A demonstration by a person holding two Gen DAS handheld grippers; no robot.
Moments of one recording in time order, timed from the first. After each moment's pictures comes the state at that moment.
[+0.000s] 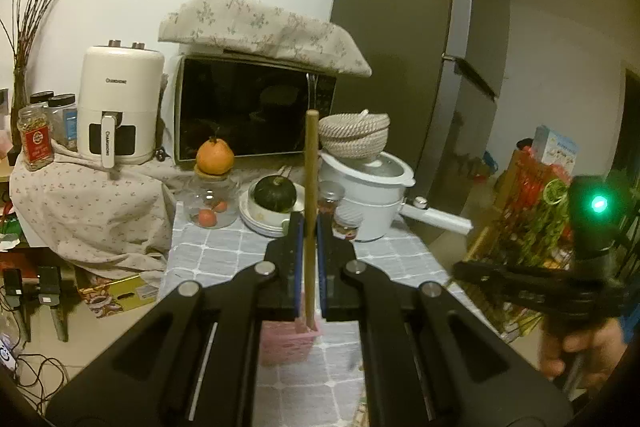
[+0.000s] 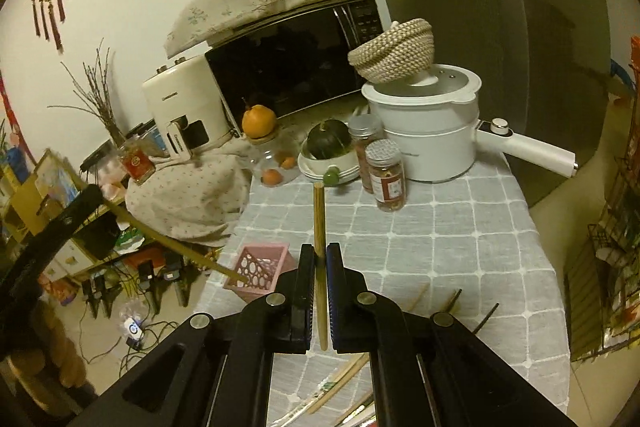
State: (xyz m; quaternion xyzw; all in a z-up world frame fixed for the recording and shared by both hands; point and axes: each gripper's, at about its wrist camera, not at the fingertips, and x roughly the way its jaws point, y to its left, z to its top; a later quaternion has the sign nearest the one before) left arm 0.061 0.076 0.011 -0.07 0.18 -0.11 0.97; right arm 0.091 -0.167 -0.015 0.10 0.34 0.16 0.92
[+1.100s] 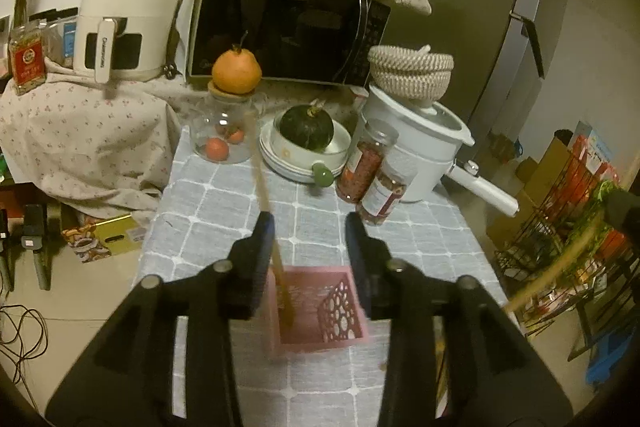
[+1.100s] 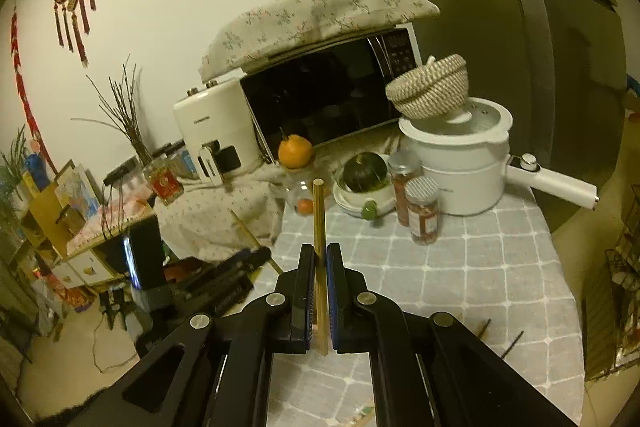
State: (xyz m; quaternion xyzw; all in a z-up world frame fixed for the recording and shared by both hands) left arm 0.136 0.084 -0.052 -0.13 0.29 -0.08 0.95; right arm 0.092 -0.138 0.026 0.12 0.29 0.19 0.93
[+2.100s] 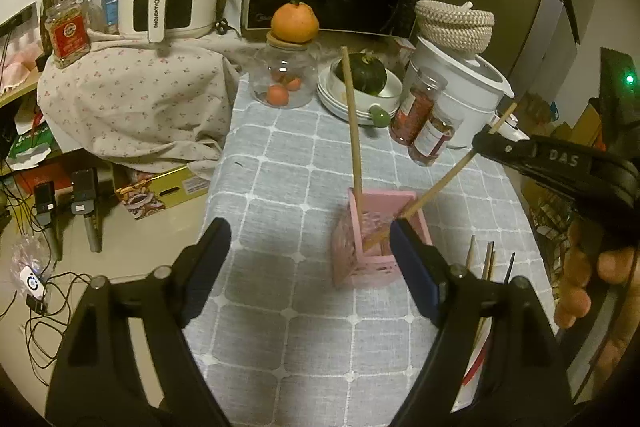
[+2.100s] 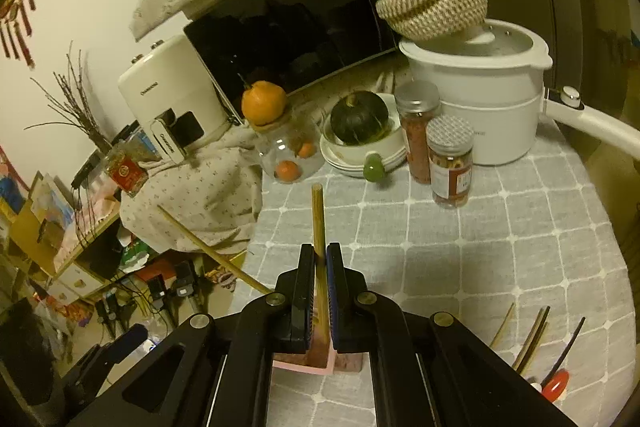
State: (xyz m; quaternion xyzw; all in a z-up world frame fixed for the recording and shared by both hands) left arm 0.107 0.120 -0.064 -0.09 0.39 -0.02 0.92; right arm 0.199 -0.085 -0.051 0.15 0.39 0.16 0.89
